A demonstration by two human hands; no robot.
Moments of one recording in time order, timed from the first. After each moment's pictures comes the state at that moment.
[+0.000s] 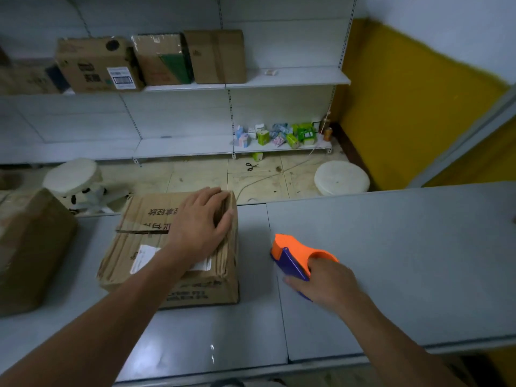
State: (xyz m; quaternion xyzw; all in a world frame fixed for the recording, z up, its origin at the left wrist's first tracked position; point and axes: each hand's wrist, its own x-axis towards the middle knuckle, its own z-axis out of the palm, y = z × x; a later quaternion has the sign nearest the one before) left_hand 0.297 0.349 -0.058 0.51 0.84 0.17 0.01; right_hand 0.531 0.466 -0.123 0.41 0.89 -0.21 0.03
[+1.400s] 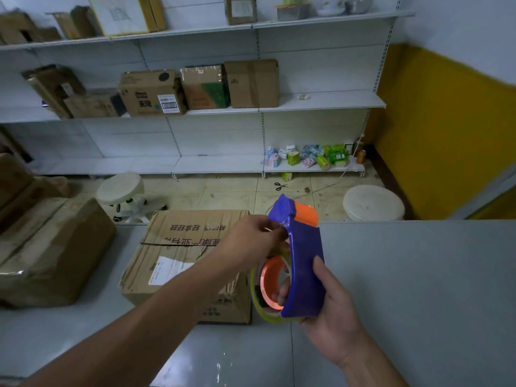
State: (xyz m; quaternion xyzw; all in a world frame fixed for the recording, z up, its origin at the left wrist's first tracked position) left_hand 0.376 0.375 0.013 0.32 0.80 0.38 0.33; right_hand 0.522 0.419 -0.048 0.19 0.24 -0.93 -0.19
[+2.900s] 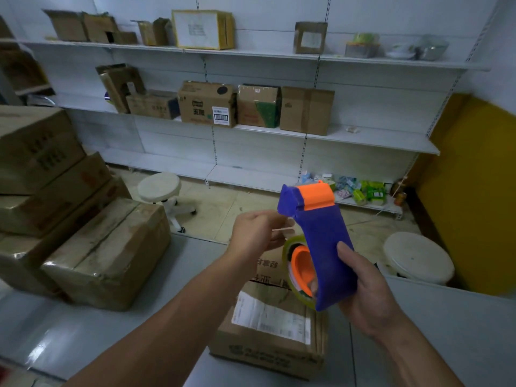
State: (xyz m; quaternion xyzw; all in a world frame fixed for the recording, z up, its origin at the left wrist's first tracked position) left_hand 0.244 0.315 0.047 0.11 0.65 0.68 0.31; right_hand 0.385 0.407 0.023 0.13 0.50 -0.84 -0.16
